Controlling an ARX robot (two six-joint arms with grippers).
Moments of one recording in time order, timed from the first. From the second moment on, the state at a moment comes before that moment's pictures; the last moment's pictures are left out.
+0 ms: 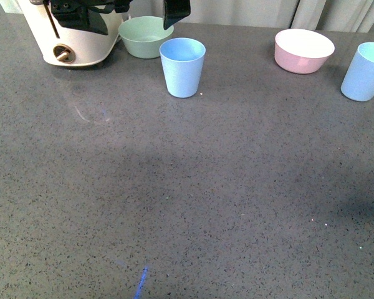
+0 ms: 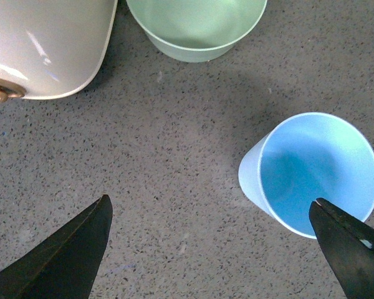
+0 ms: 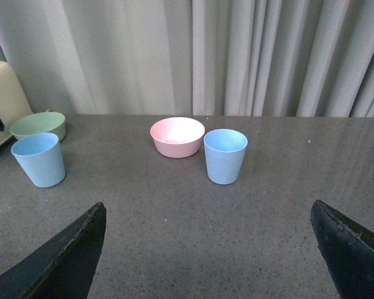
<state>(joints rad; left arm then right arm) -0.39 2.19 1.72 -0.39 -0.19 -0.40 0.00 0.00 0.02 0.00 0.00 0.00</state>
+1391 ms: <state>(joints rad) -0.46 2.48 2.06 -0.61 -0.18 -0.52 0.00 0.00 0.02 0.00 0.00 0.00</state>
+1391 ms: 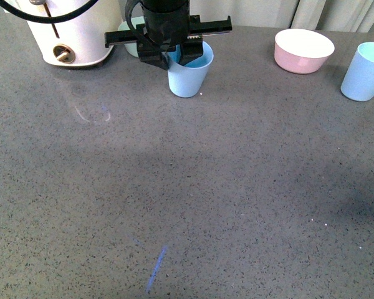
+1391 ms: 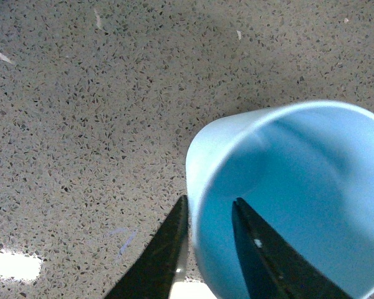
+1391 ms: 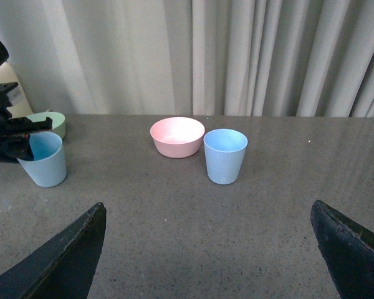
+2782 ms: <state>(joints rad) -0.66 2.46 2.05 -0.74 -0.13 -0.62 0.00 0.00 0.02 0.00 0.00 0.00</state>
